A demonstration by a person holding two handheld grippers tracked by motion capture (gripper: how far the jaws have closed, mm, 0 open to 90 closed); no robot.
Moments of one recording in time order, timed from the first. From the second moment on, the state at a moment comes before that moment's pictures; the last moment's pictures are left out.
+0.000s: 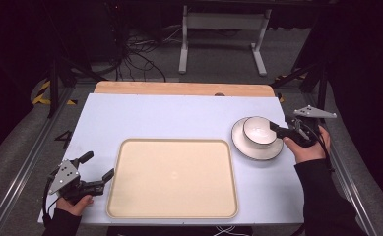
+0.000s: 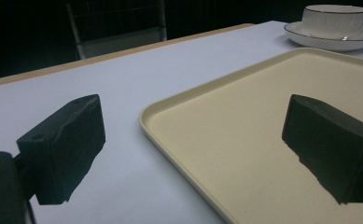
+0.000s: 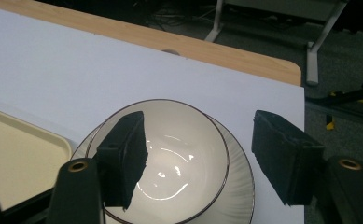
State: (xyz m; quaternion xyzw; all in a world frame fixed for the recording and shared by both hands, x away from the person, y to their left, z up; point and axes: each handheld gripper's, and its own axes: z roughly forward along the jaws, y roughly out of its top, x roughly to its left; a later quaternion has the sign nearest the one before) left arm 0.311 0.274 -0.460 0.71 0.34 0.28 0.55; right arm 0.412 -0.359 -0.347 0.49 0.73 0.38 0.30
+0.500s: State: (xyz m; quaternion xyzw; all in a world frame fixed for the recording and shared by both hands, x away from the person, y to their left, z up) left arm 0.311 0.274 -0.460 0.71 0.34 0.28 0.55; right arm 0.437 -0.358 -0.350 0.52 0.75 0.32 0.26
